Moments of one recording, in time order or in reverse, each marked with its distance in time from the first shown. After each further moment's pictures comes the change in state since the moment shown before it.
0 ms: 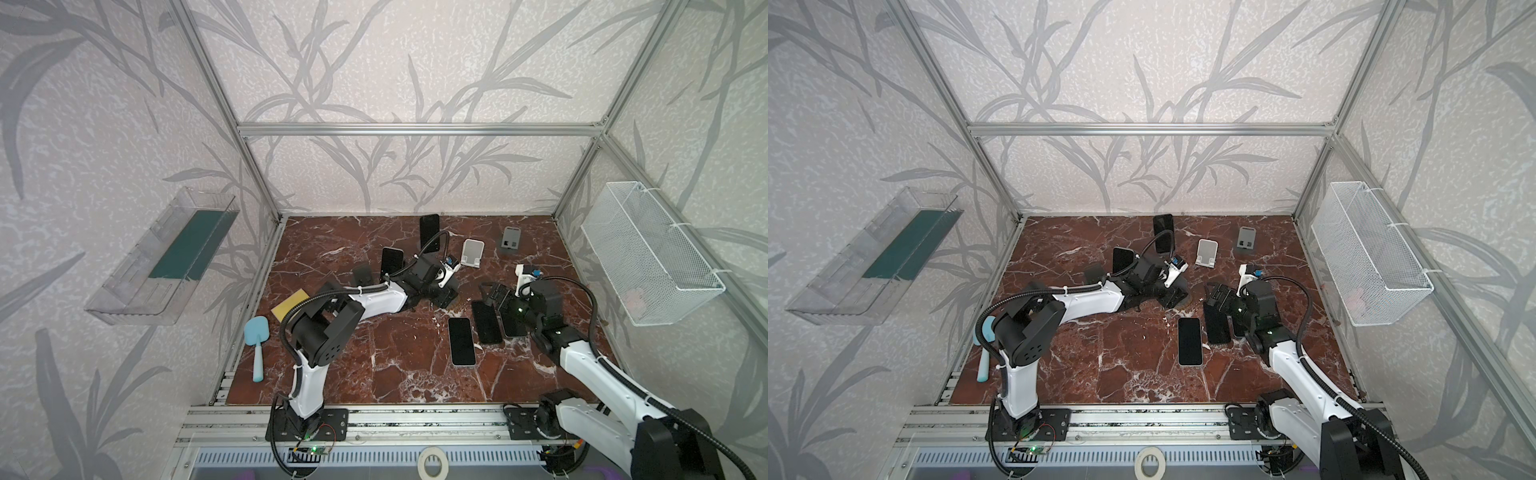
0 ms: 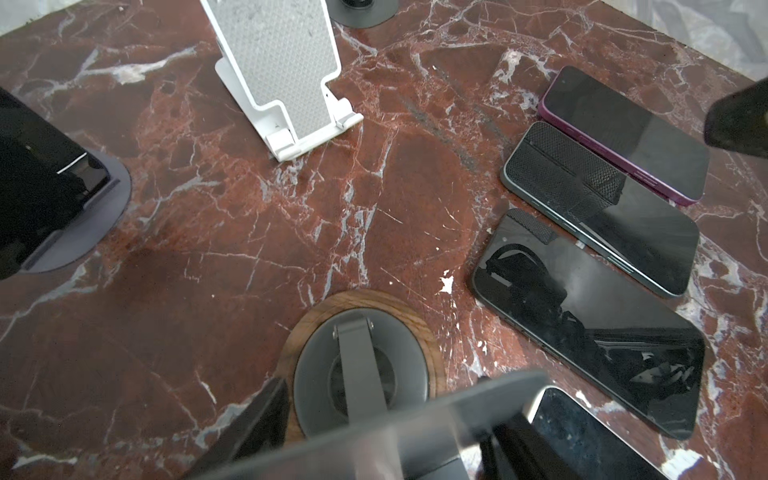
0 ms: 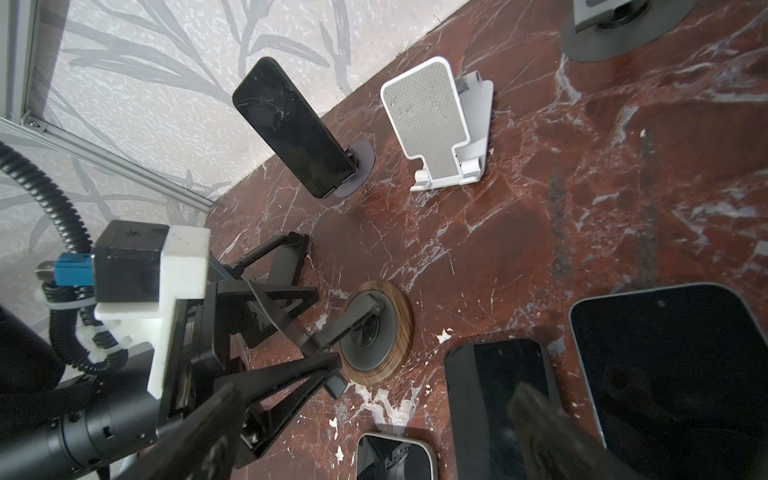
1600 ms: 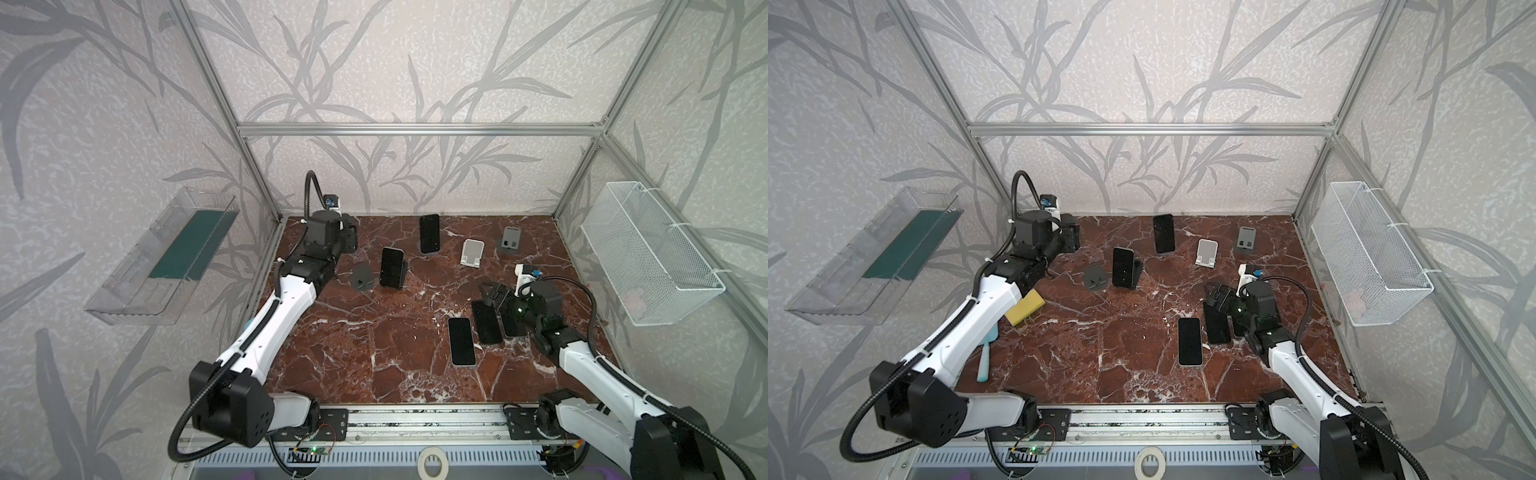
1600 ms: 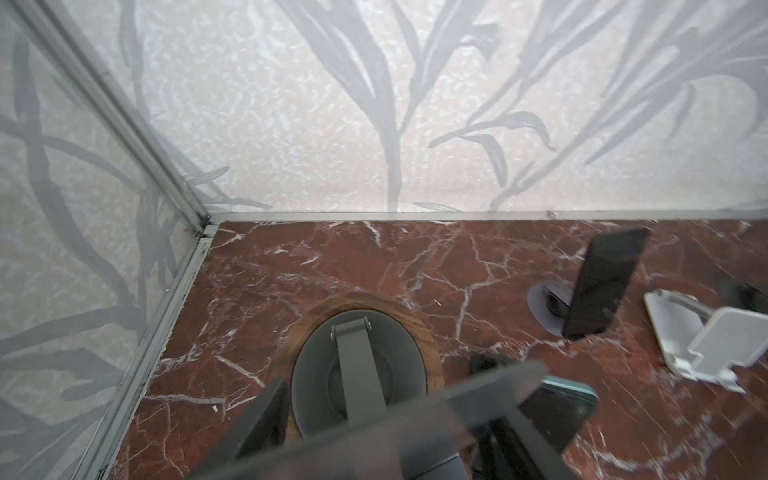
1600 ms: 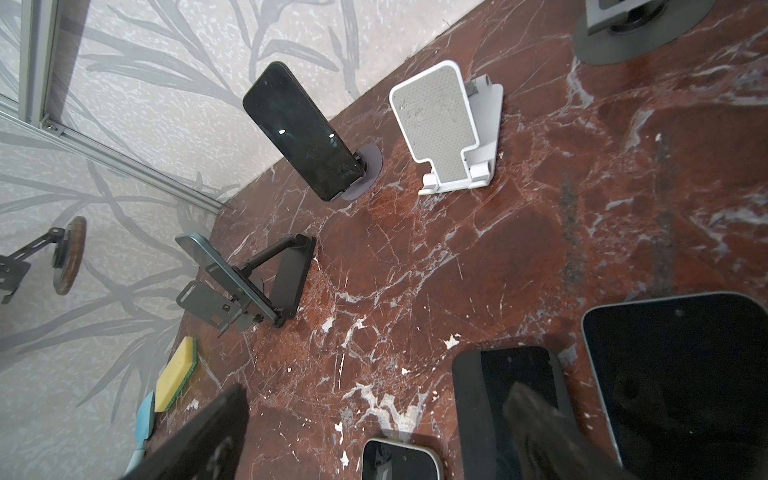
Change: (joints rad) left arm 0.540 -0.594 -0.010 -0.358 -0.409 -0.174; right arm 0.000 0.008 -0.015 0.047 -0.017 0.005
